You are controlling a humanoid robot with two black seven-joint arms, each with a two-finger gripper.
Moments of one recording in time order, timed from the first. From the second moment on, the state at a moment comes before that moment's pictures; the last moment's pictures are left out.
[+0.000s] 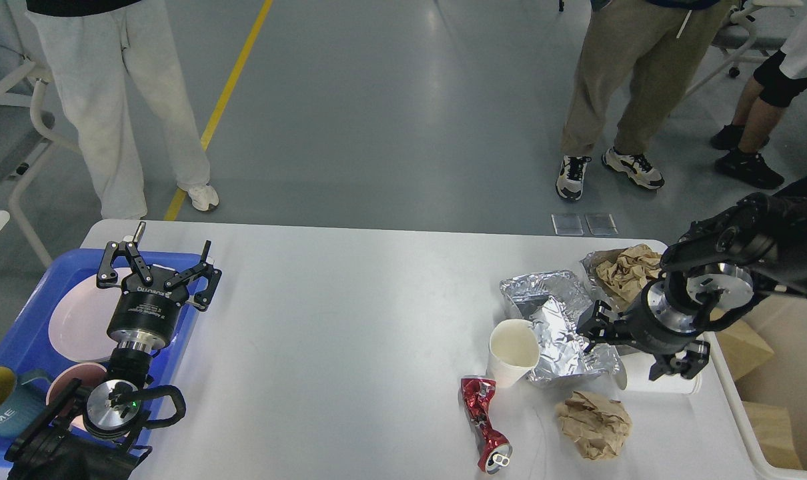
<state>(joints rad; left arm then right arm) -0.32 0.15 -1.35 -0.73 0.03 -0.59 -0.20 1.66 -0.27 -1.29 1.28 0.38 0.35 -0.17</state>
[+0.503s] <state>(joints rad) -0.32 0.15 -1.35 -0.73 0.03 -0.59 -0.20 1.47 -0.28 -1.13 1.20 0.81 0.06 -0.17</state>
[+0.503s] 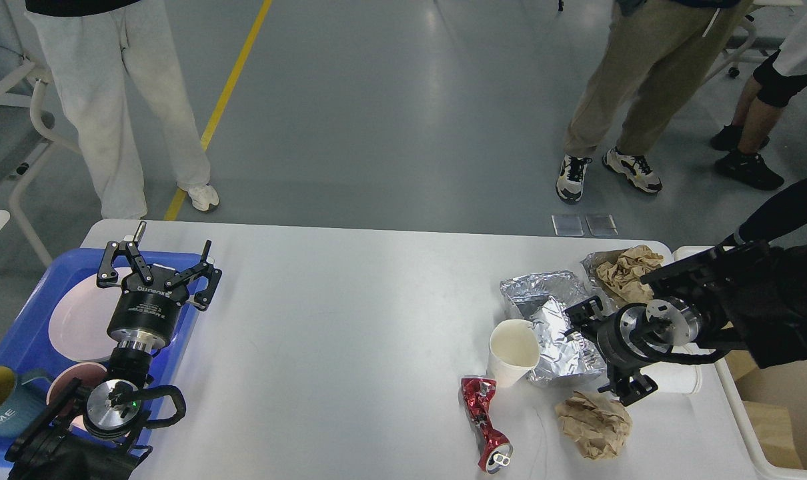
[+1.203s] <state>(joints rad) -0.32 0.15 -1.35 -0.73 0.03 -0.59 -0.20 1.22 -0.28 -0.95 0.98 0.75 0.02 -0.17</state>
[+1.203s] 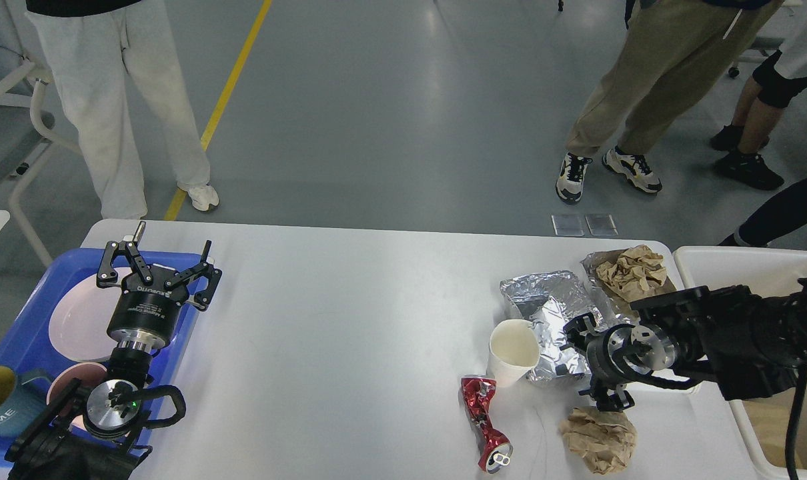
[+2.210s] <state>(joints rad) -0.32 0.15 -1.35 -0.73 0.03 -0.59 -0.20 1.39 -0.34 -0.98 1.04 0.61 0.01 -0.27</state>
